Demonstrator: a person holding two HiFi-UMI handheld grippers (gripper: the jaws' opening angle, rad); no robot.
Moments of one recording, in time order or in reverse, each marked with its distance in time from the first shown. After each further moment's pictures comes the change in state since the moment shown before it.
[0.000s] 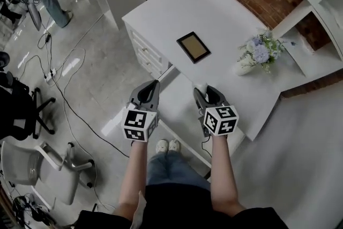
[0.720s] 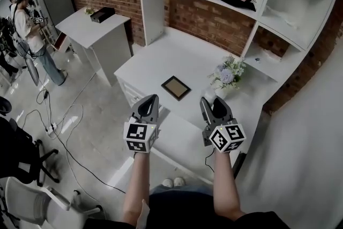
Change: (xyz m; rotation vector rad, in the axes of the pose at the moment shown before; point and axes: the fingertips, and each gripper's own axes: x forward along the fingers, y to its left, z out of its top) left arm -0.002 -0.050 0.128 0.164 -0.238 -0.103; right arm -0.131 -0.010 0.152 -0.038 -0.604 -0.095
